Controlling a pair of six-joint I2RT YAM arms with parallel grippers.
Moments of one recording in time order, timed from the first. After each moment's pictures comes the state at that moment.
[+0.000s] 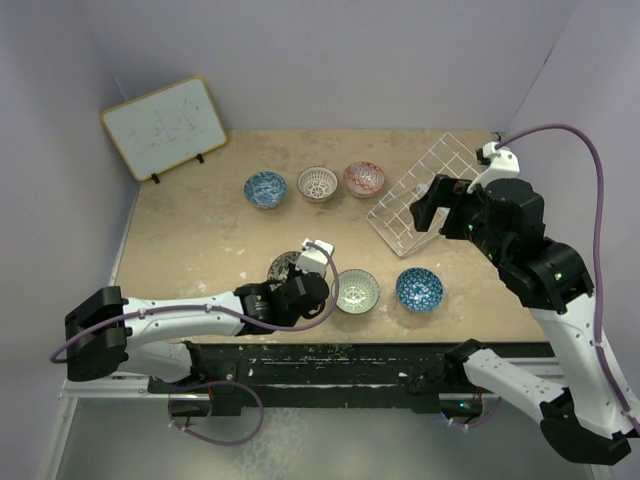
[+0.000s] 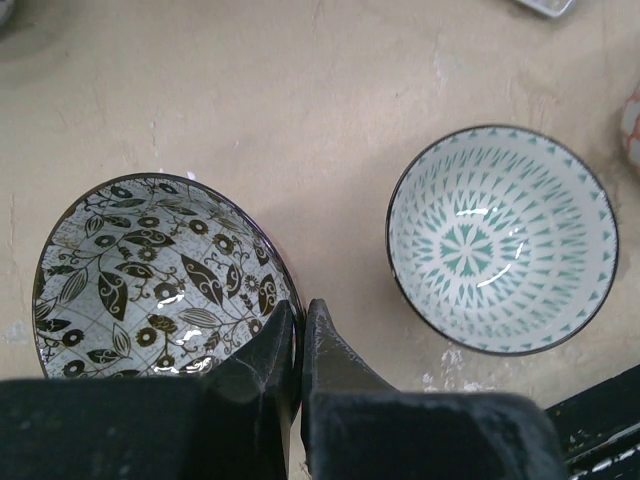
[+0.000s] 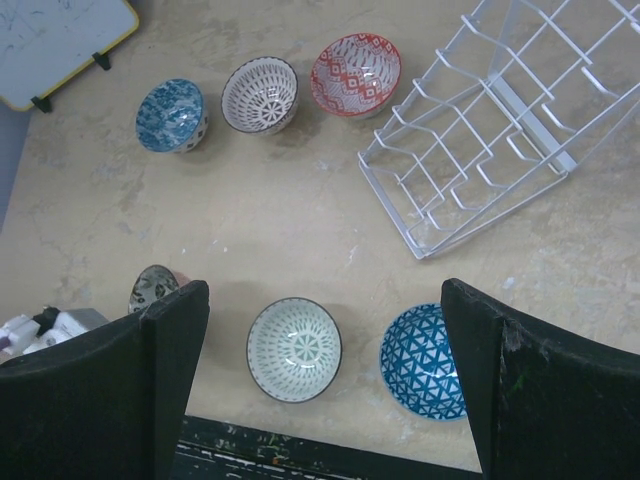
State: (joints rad) left arm -1.22 1.29 0.74 -0.20 -0.68 -0.50; right arm 0.48 0.93 1.42 -0.92 0.24 0.42
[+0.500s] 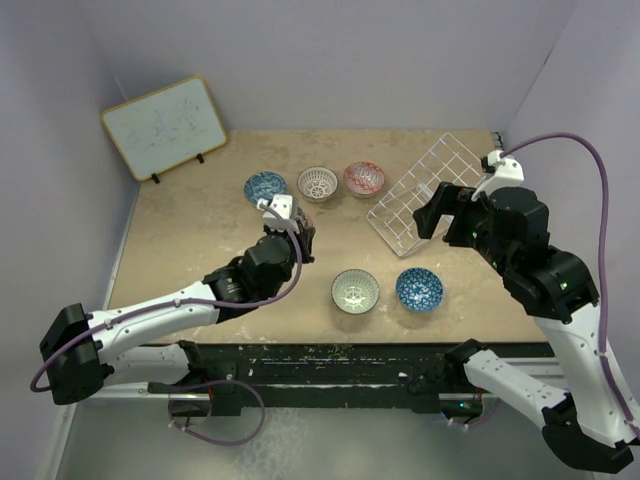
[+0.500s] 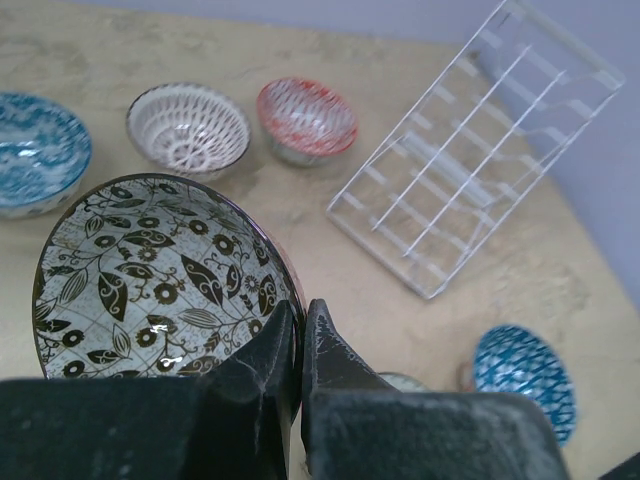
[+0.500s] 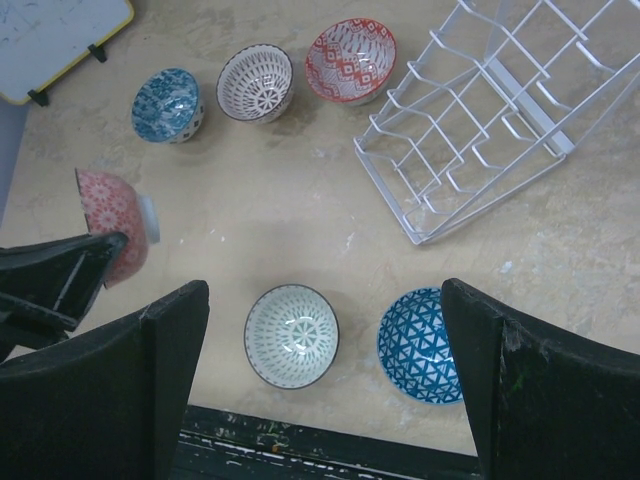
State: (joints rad) left arm -1.02 1.16 0.77 0.12 -0.65 -0.45; right arm 0.48 0.88 1.39 -0.96 0.25 0.44
